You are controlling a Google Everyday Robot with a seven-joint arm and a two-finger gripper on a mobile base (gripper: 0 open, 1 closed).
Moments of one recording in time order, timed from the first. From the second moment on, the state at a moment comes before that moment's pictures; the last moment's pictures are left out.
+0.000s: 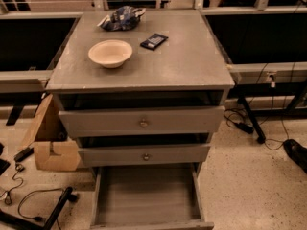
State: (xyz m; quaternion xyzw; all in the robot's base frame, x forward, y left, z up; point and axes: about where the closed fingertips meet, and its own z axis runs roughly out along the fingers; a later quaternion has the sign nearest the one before) arm 0.381 -0.097 0.022 -0.59 0.66 0.23 0.40
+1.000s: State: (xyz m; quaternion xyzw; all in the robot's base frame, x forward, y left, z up) arm 0.385 -0.090 0.035 -0.60 0.65 0.23 0.41
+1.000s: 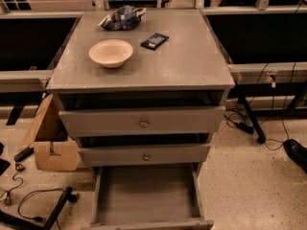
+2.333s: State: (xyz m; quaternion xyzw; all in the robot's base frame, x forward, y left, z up) arm 0.424 -0.069 0.073 -0.63 0.62 0.22 0.42
